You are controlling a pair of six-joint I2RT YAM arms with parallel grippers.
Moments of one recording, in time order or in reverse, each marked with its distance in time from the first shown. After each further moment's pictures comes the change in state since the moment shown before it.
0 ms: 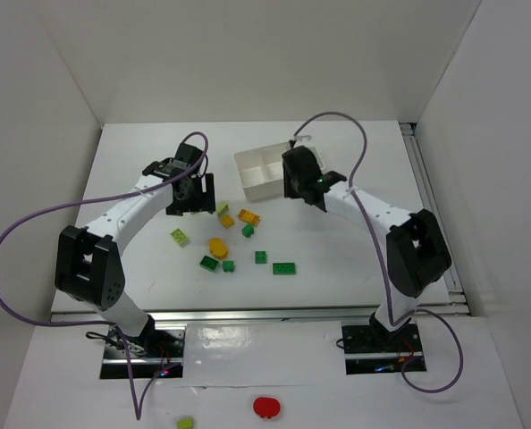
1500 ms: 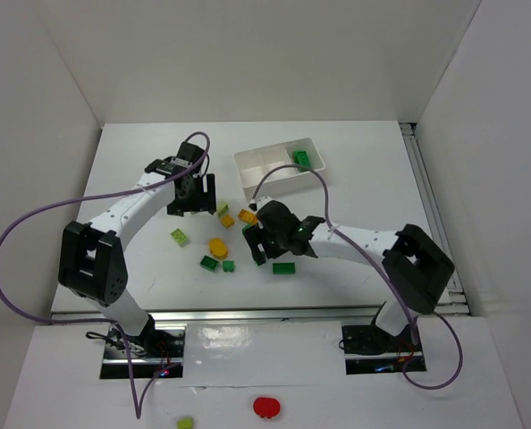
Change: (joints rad) left arm 0.005 0.033 0.022 -0.021 0.011 0.007; right arm 0.246 -0.115 -0.245 0.050 -0.268 -0.022
